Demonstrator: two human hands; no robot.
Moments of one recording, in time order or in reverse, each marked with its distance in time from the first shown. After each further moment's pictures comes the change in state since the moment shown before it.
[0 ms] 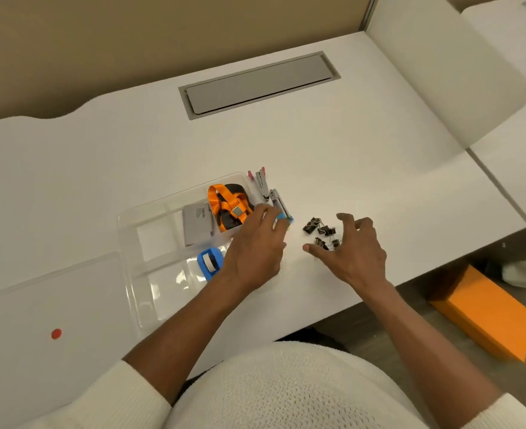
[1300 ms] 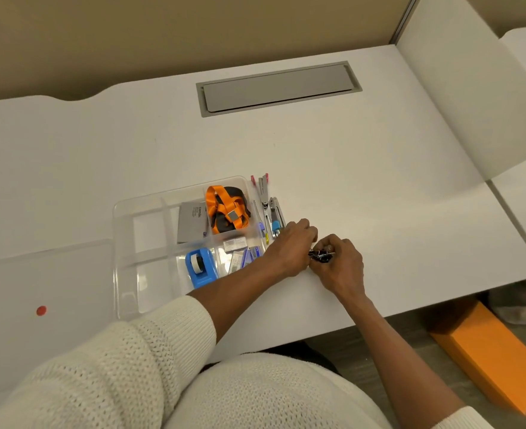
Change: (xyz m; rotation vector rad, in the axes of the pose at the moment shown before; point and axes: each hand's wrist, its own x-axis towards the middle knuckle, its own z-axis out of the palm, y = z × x) left_hand 0.083 0.046 0.069 -0.356 -0.187 -0.127; right_hand 0.047 0.035 0.045 0.322 -0.061 -0.150
